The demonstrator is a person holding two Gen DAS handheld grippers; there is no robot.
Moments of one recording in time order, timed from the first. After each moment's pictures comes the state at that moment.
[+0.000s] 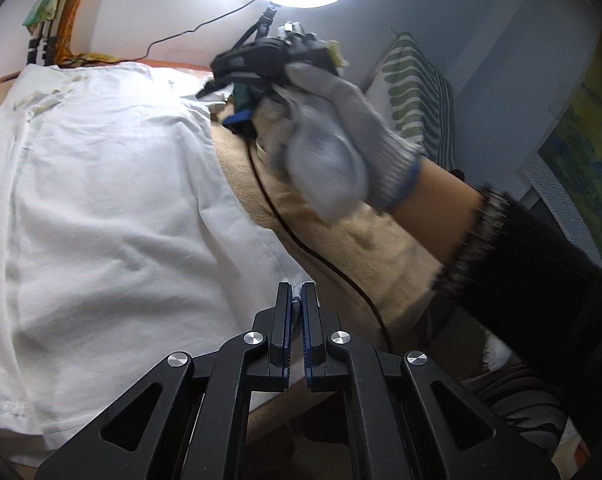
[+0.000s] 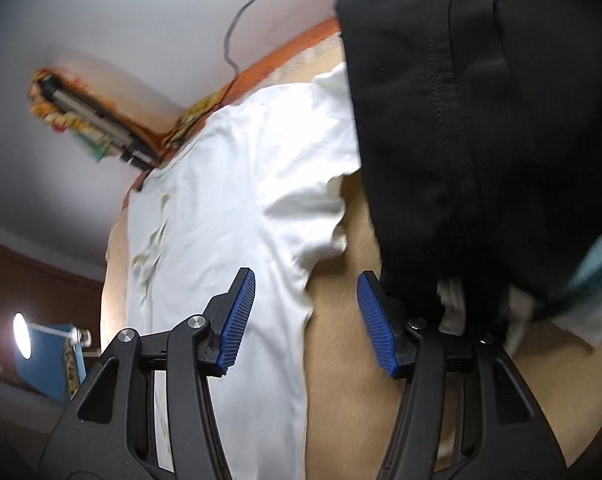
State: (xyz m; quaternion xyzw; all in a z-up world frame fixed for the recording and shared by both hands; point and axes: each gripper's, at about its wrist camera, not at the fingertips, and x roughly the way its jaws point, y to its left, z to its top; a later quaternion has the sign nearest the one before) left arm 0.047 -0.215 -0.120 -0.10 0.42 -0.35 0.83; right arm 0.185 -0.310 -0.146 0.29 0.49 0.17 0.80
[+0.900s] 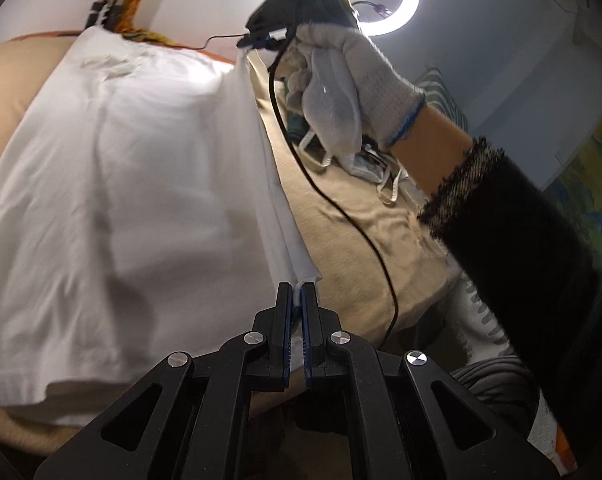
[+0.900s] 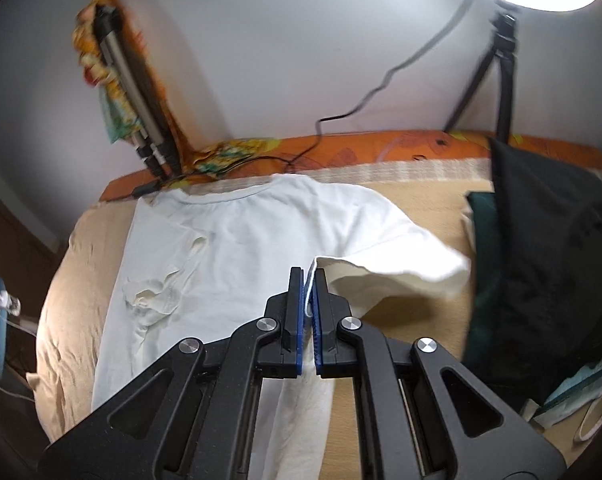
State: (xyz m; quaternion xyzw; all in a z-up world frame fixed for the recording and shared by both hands) left arm 0.039 -0.137 -0.125 -0.18 0.43 -0.32 0.82; right arm 0.203 -0.185 -0.047 0.05 0.42 0.15 0.89
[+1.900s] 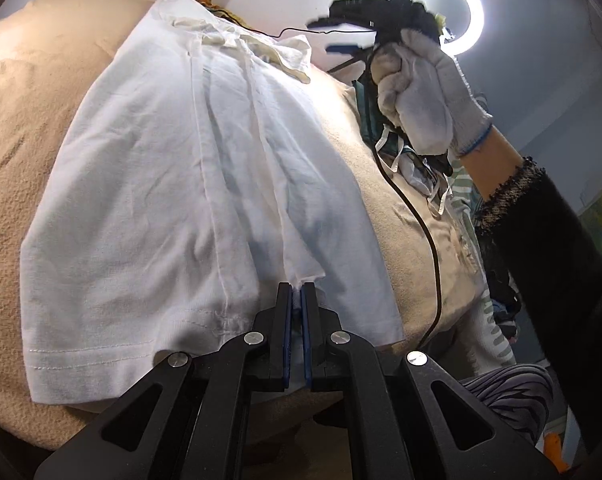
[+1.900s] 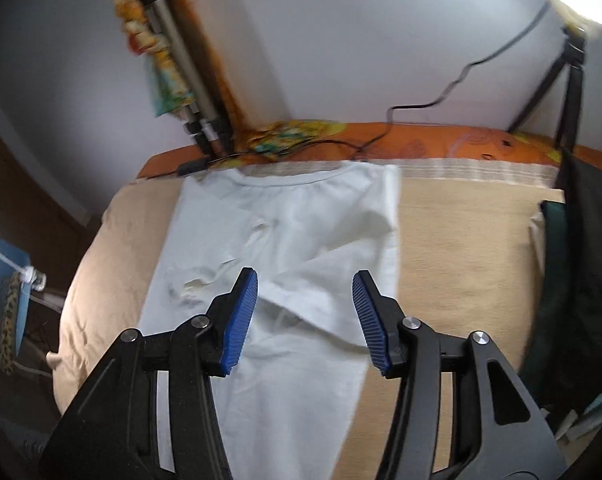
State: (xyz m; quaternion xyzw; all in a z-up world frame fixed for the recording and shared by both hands) left arm 0.050 -0.074 -0.160 -0.22 0.46 -0.26 0.82; right arm 0.215 -0.184 -0.055 0.08 0.45 0.18 0.87
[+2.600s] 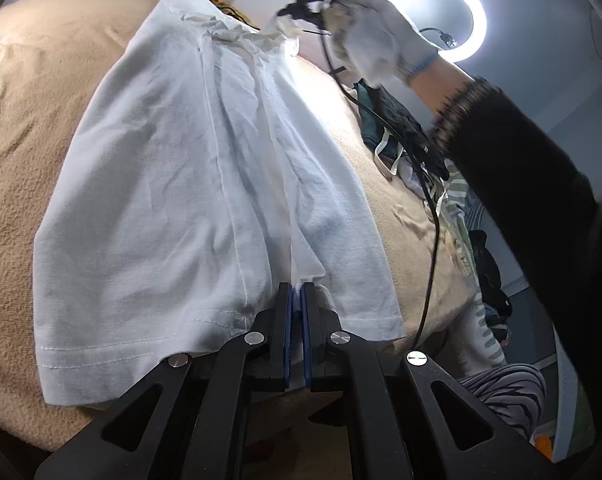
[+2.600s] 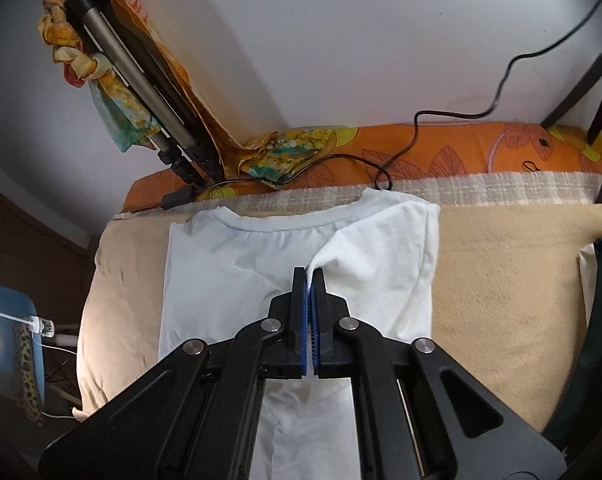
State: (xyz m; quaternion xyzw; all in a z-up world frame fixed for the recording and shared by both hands) left arm 0.051 -0.060 -0.166 -0.24 0.46 -0.27 0.81; right arm 0.298 -0.111 -0.061 0.11 0.50 0.19 0.84
